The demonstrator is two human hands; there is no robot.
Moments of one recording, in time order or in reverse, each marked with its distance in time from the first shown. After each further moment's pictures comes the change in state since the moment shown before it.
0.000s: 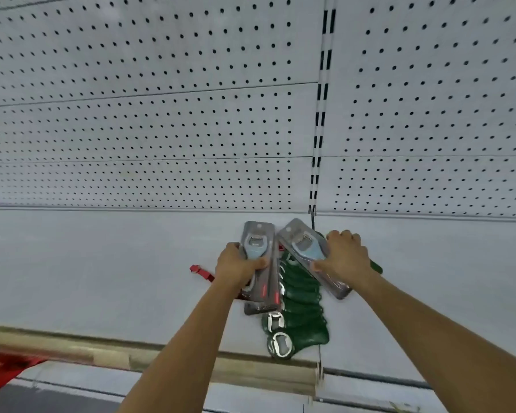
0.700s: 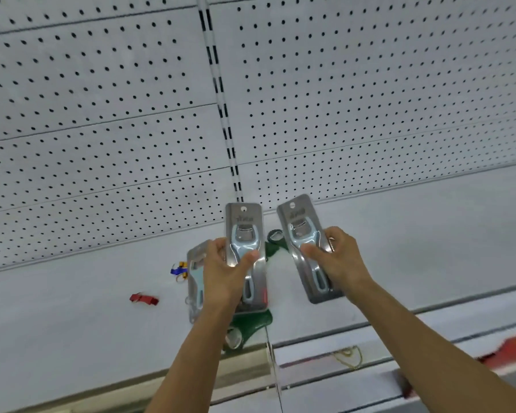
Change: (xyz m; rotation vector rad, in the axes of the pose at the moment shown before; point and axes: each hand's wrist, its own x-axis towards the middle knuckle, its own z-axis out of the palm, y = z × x) left_hand -0.109 0.044 0.051 -0.306 -0.045 0.366; right_hand -0.122 0.064 -0.039 1.104 0.359 0.256
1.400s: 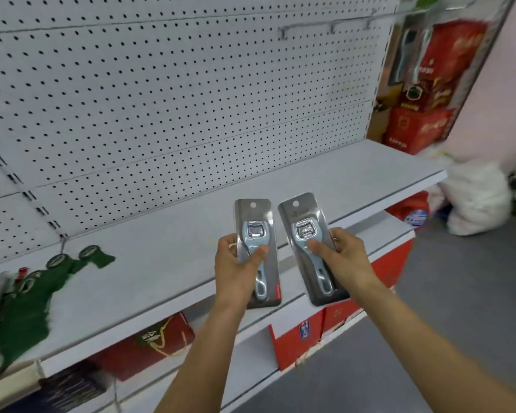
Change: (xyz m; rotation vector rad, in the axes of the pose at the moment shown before) left_hand -0.244 0.062 0.343 -0.121 -0.371 0.089; right_hand -0.112 0.099 -0.410 0.082 0.301 0.006
